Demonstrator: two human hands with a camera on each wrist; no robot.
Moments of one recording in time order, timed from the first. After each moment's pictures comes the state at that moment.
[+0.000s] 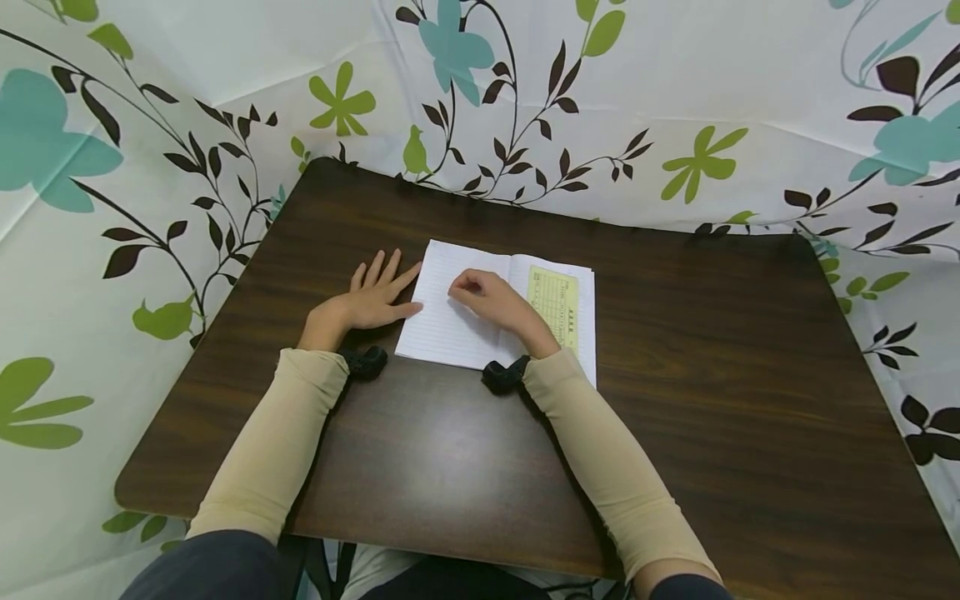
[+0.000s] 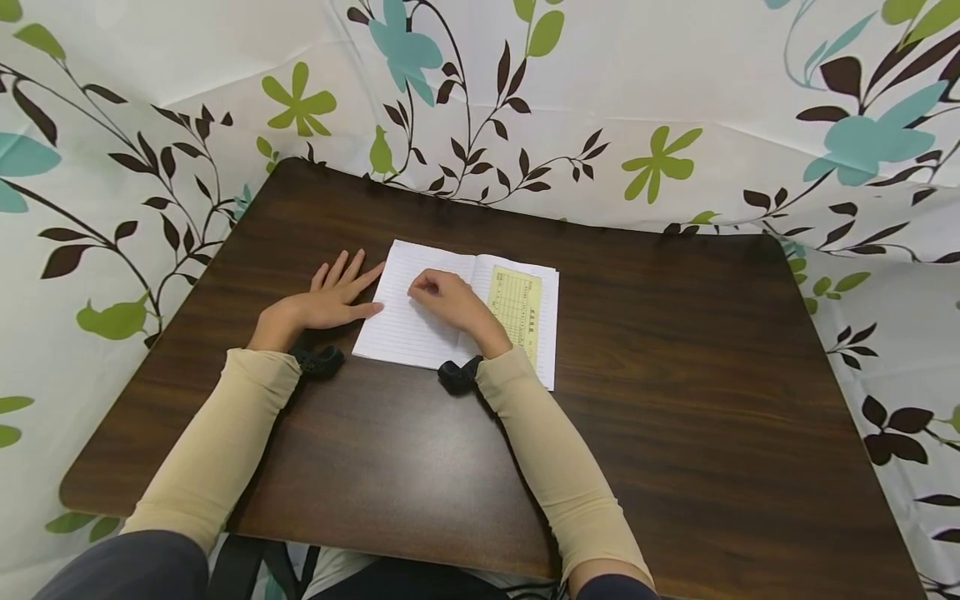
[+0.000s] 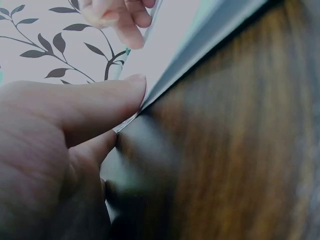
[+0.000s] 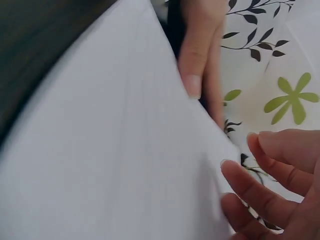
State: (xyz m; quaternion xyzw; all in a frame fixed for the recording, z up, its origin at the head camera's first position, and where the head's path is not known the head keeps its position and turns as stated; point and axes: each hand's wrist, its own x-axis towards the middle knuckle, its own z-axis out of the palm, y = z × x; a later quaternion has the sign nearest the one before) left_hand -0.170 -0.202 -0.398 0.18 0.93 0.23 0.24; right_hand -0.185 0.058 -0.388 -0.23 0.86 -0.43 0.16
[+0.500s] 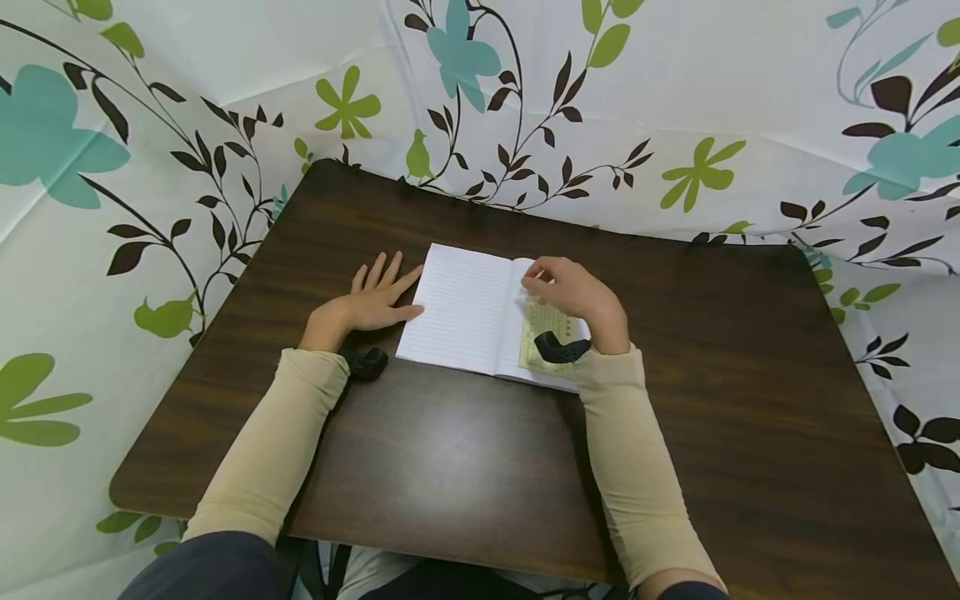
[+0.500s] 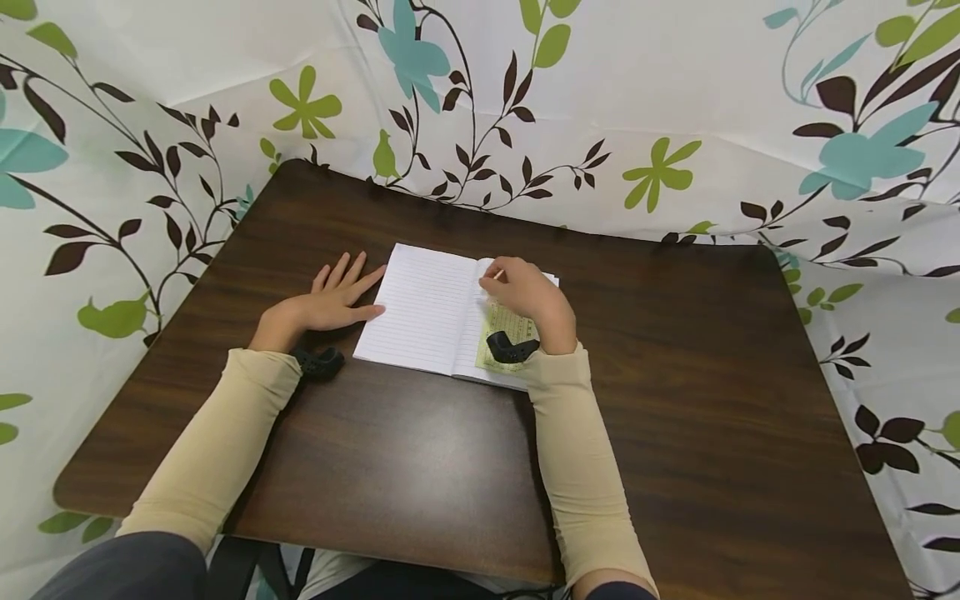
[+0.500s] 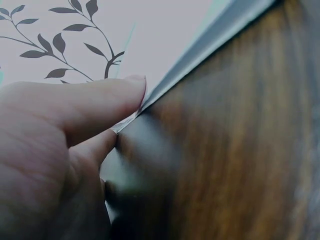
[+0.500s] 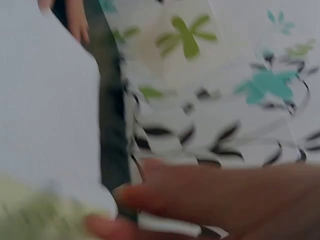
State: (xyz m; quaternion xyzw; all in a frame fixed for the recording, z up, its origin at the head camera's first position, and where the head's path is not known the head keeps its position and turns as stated) left_hand -0.171 -0.207 -0.404 0.19 0.93 0.23 0.23; right_hand -0.179 0.137 -0.317 -0.16 0.92 -0.28 0.21
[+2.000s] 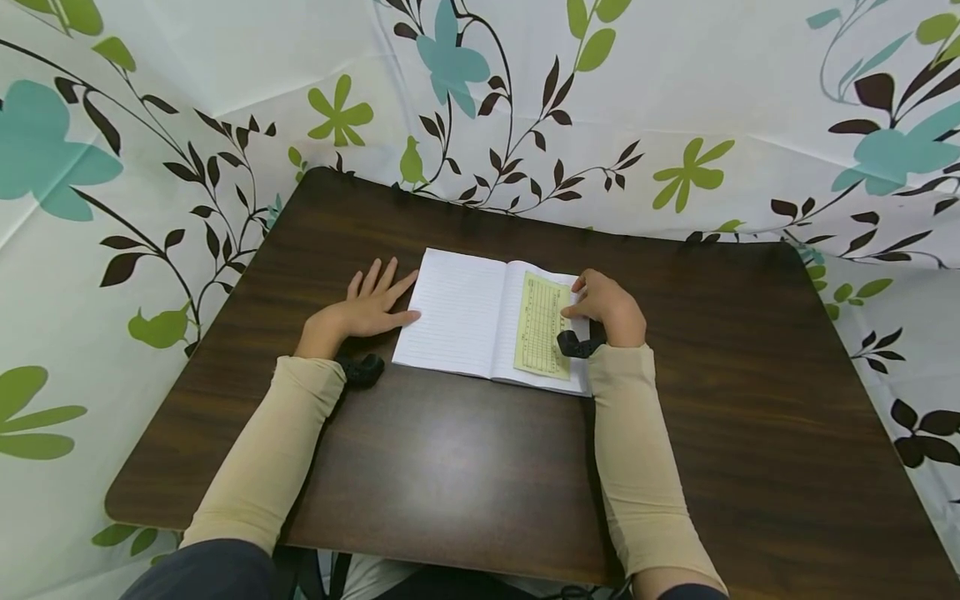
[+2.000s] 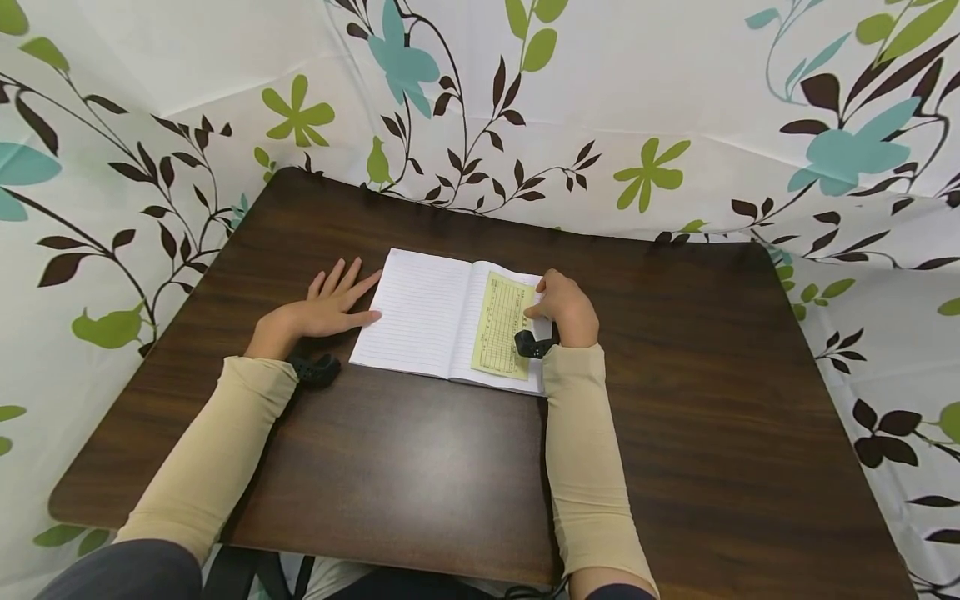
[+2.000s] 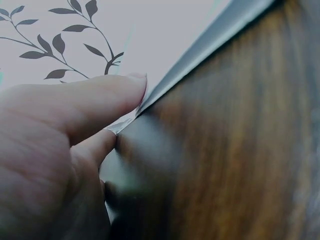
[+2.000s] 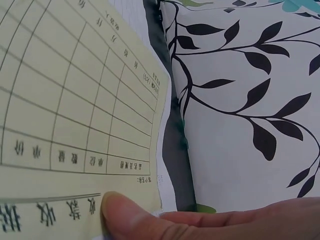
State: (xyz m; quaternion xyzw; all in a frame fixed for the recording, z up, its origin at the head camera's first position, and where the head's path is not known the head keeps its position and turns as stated) left_hand -0.172 -0.206 -0.409 0.19 0.93 0.23 0.23; right_hand -0.196 0.190 -0.347 0.03 0.95 -0.20 0.24
